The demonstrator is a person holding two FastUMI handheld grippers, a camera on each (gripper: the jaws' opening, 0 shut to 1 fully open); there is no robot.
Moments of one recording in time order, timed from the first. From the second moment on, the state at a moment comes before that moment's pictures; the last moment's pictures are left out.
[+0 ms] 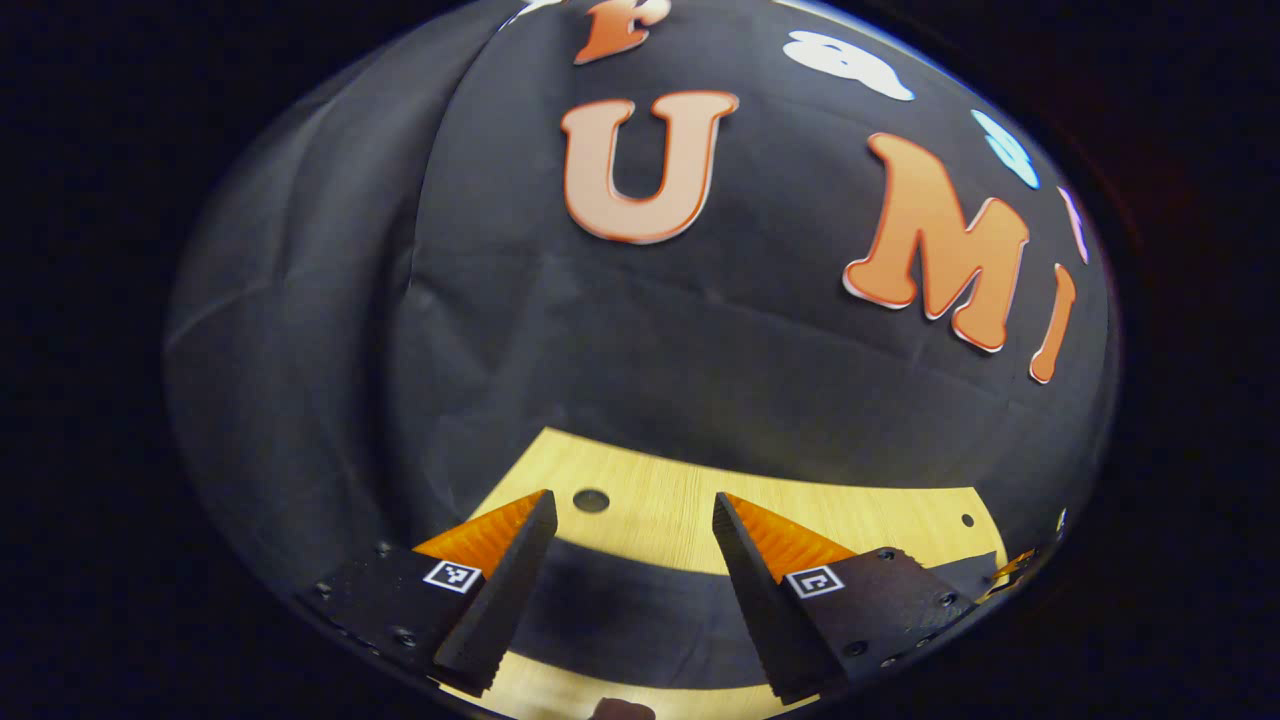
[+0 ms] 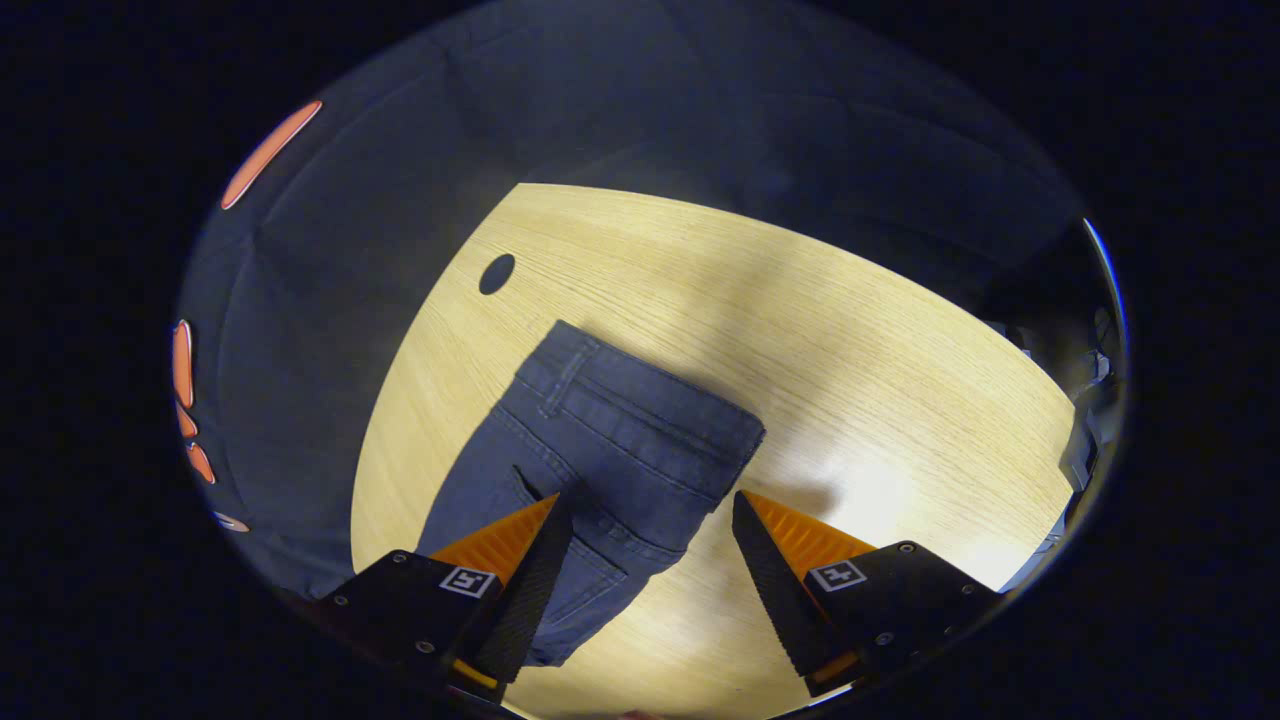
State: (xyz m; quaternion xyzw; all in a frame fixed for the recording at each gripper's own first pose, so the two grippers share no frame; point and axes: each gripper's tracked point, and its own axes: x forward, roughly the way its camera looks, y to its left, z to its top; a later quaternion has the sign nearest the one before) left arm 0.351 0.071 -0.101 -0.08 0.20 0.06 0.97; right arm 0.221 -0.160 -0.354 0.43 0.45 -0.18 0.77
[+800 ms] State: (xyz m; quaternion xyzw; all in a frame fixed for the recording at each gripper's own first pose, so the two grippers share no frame) left arm 0.283 -0.013 -0.020 -0.02 0.10 0.05 0.99; right arm 0.232 -0.158 -0.366 0.47 0.42 -0.17 0.76
